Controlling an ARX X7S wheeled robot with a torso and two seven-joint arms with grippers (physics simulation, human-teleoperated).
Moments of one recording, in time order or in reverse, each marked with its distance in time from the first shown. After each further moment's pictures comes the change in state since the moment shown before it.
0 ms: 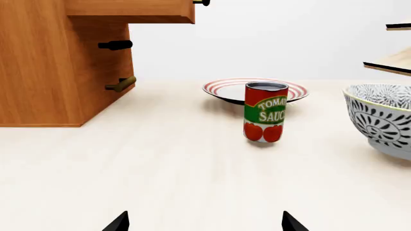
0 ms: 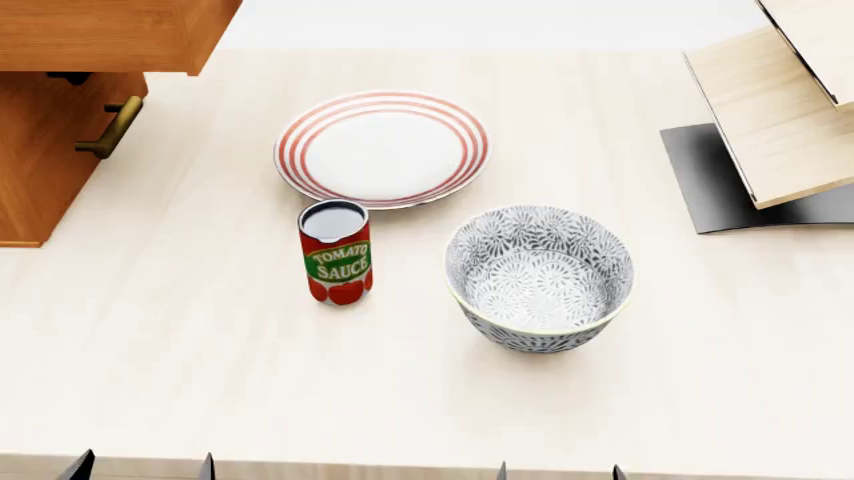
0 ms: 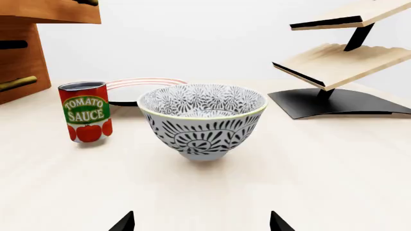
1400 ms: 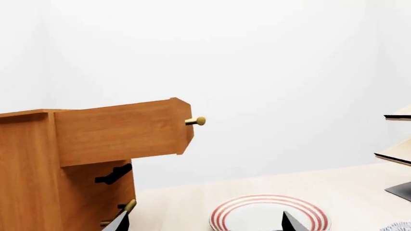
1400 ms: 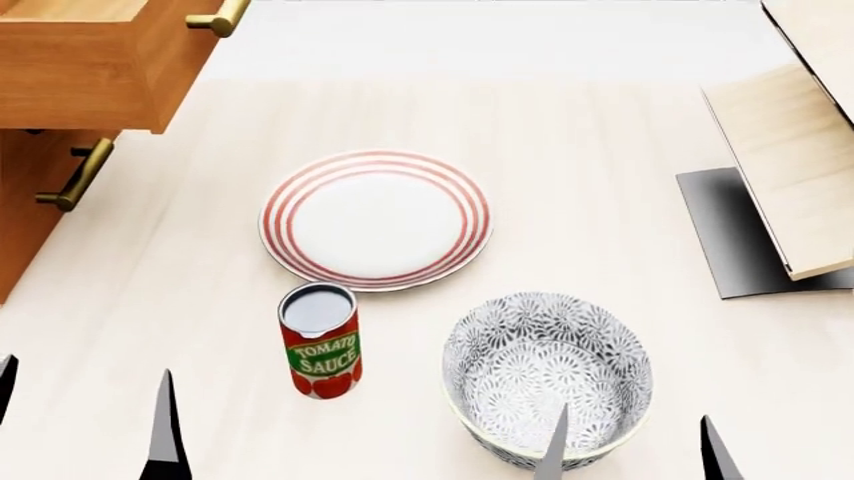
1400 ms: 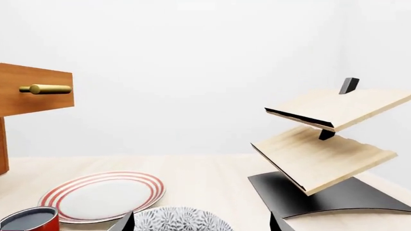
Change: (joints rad) left arm 0.045 -0.134 0.138 0.408 0.042 -0.023 -0.149; right arm -0.106 0.137 -0.030 -0.432 0.096 0.086 0.155
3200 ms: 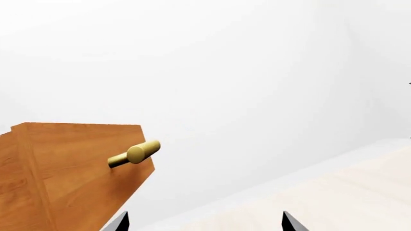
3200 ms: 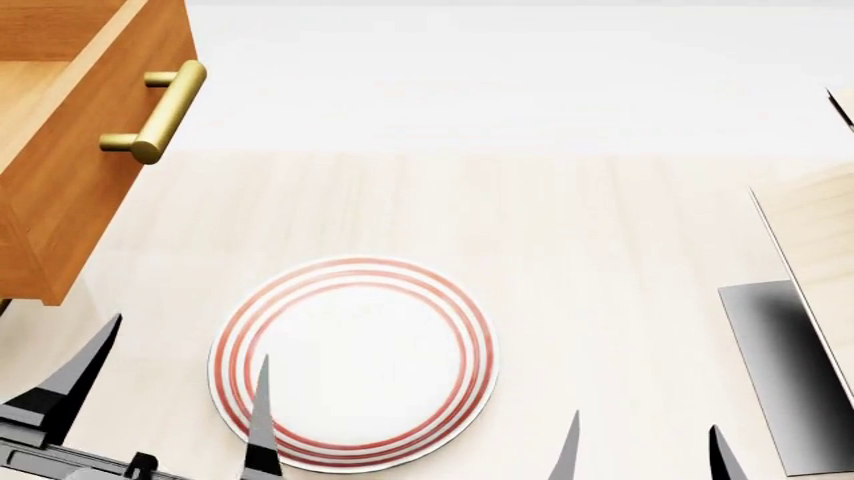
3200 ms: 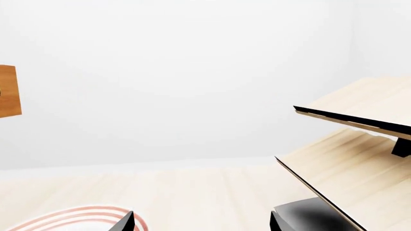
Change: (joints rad) left arm -0.156 -0.042 0.195 -0.126 0.164 -0.013 -0.046; right arm -0.009 0.066 -0.026 0.025 0.091 -0.035 0.053
